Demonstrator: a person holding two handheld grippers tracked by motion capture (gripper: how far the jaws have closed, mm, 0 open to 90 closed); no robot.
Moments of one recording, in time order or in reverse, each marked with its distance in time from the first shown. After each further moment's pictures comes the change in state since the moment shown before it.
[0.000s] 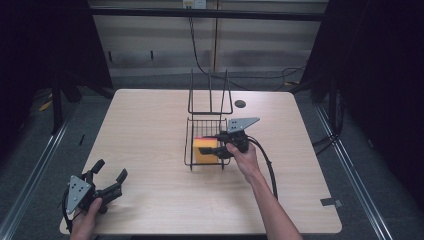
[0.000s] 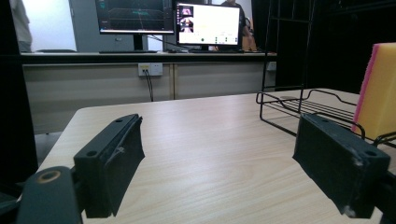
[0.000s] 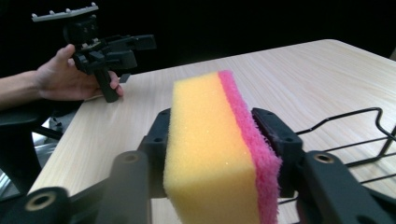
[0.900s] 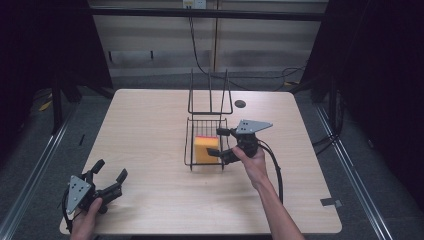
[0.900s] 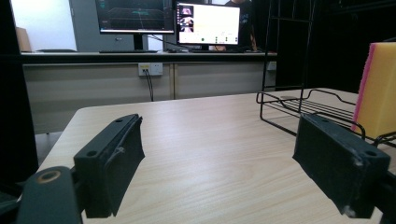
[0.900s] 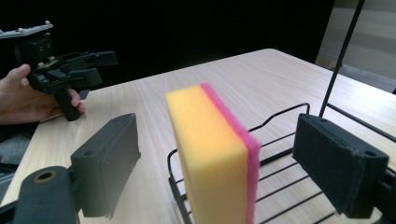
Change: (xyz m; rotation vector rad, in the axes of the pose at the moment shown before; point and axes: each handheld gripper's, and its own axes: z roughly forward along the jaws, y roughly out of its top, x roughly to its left) left arm 0.000 0.000 0.000 0.002 0.005 0.006; right arm 0.024 0.005 -0.026 -0.046 -0.224 0.027
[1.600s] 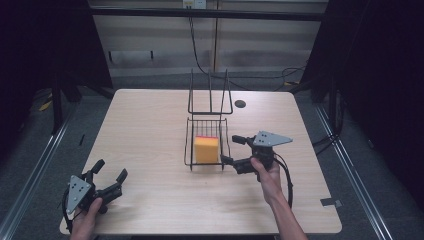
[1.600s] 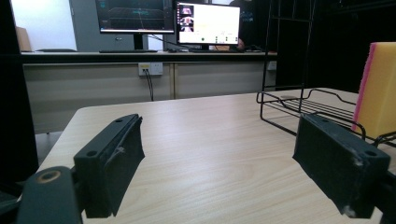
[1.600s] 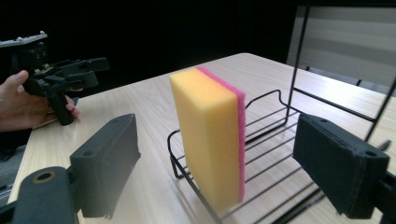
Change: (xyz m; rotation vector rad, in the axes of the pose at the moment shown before) left arm 0.000 0.000 0.000 0.002 0.000 -0.002; right arm 0.023 -0.018 -0.045 -0.050 -0.116 0.037
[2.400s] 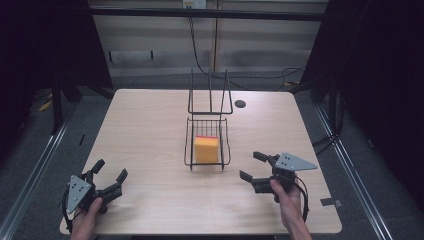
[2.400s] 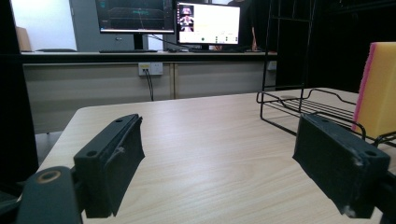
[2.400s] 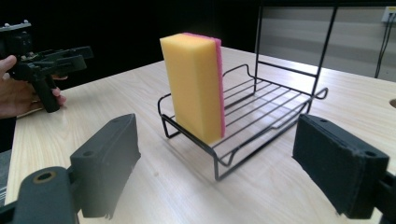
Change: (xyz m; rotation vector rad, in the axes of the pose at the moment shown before) left arm 0.000 0.000 0.000 0.000 0.001 0.000; right arm 0.022 -0.038 -0.061 -0.026 -0.138 0.023
